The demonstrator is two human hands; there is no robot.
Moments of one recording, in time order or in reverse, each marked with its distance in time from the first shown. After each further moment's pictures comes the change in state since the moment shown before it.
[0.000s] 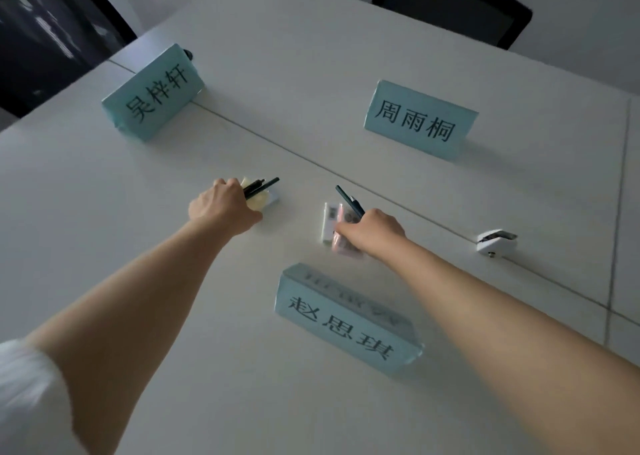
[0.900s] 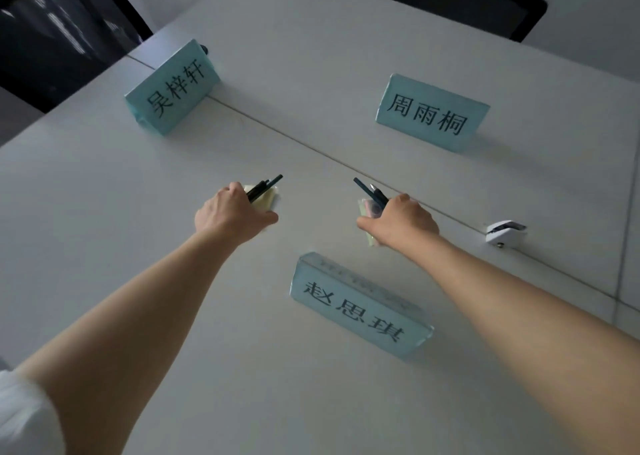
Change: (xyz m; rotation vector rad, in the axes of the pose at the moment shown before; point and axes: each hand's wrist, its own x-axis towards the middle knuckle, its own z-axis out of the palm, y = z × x) left_hand -0.038 -0.014 -0.003 -0.131 0.047 -0.084; right_hand -0.014 0.008 -0.010 -0.224 0.227 -0.017
